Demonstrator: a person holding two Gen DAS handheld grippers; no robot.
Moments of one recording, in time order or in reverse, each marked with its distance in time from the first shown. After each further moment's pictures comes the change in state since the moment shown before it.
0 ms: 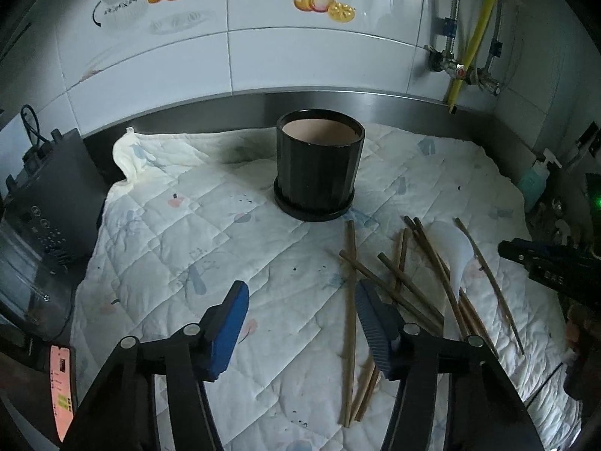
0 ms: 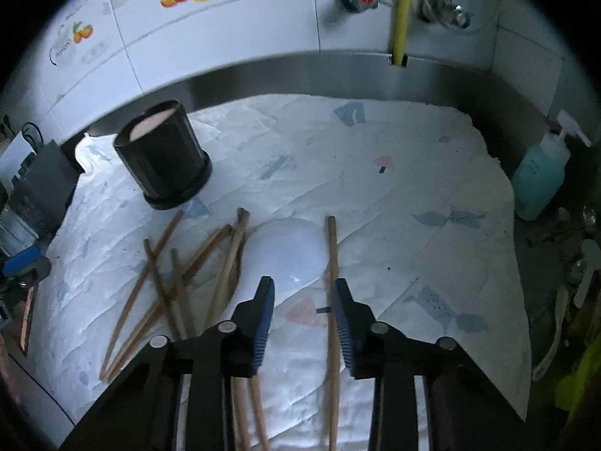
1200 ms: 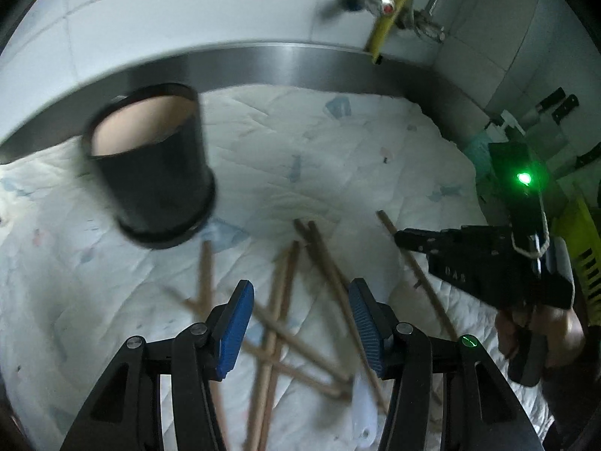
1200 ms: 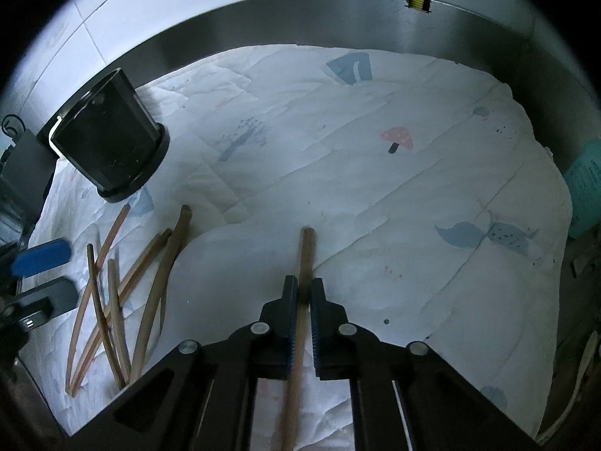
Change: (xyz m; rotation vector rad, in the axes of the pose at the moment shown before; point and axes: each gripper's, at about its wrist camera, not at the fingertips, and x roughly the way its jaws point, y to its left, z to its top) left arm 0.107 -0.113 0.054 0.125 0.168 -0.270; right arm 0.073 -0.022 0.024 -0.026 0.138 0.061
